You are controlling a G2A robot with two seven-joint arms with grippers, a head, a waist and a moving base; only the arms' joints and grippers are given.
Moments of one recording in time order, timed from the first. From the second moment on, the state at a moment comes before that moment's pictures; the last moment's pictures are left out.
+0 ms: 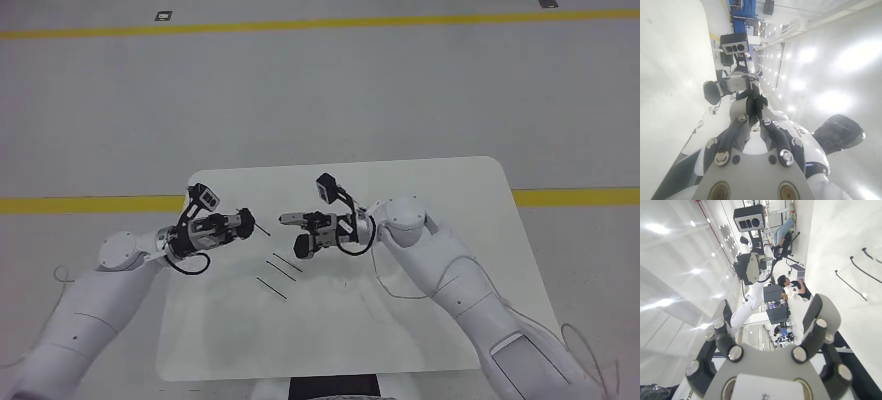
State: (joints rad) left arm 1.21 -0.82 -1.09 -1.27 -0.97 -0.34 -1.22; right arm -0.95 -1.38 0.88 -1.17 0.38 0.12 1.08
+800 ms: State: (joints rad) left arm 1.27 -0.86 -1.19 -1.29 -0.86 -0.34 -1.13; right arm -0.93 -1.39 0.86 -1.17 0.38 0.05 0.99
